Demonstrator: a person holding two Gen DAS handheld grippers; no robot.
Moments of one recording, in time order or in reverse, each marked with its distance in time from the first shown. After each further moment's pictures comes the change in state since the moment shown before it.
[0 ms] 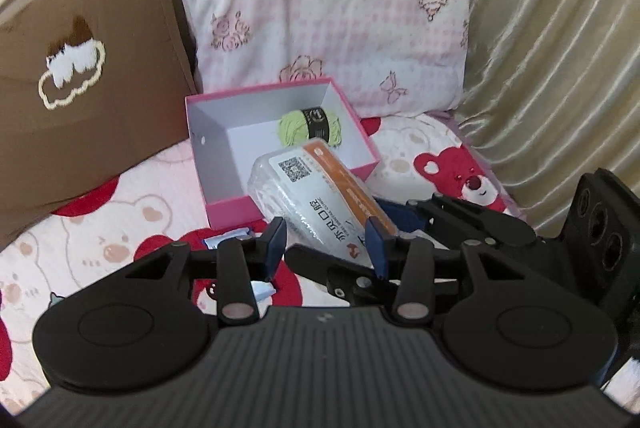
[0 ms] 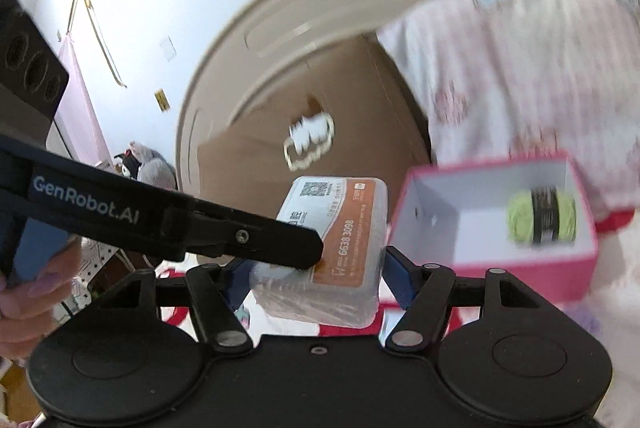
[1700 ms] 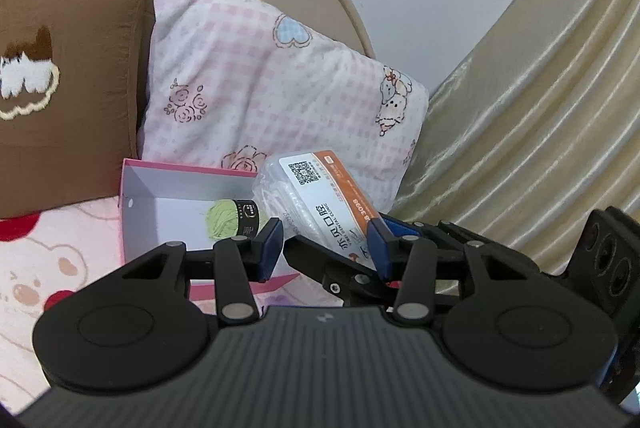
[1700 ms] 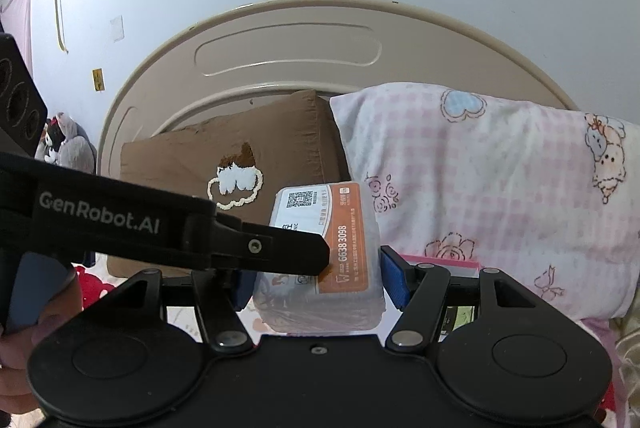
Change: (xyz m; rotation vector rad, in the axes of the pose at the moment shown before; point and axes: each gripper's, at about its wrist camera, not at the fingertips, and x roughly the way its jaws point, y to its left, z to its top) left arm 0.015 0.043 0.053 -0.232 -0.235 -0.282; right arm 0.006 0.025 0.113 -0.209 0.016 -0.289
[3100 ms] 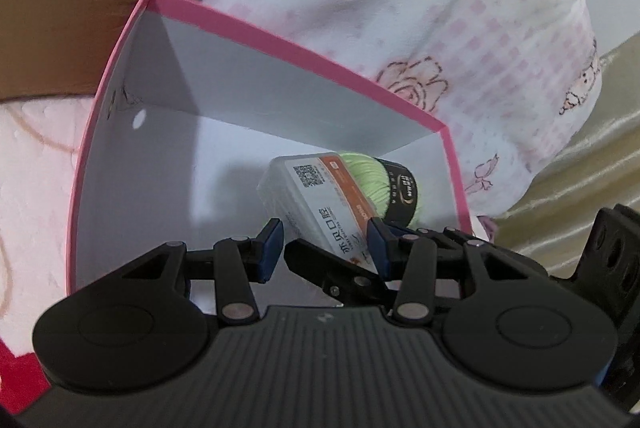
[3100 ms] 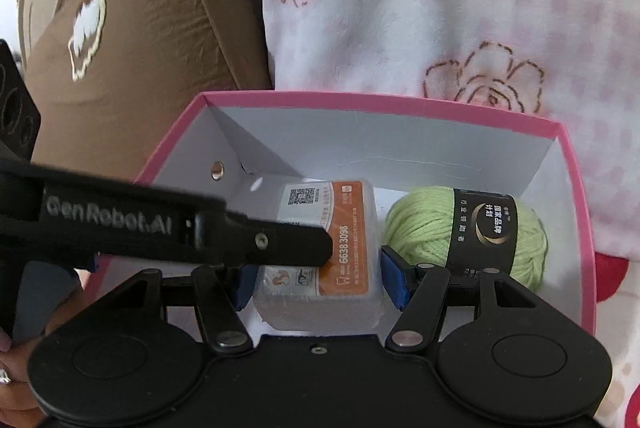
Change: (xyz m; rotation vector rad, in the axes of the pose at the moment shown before) left arm 0.278 0.197 -0.041 -0.254 0.175 0.075; right arm 0.281 -0.123 -0.107 0.069 0.357 0.050
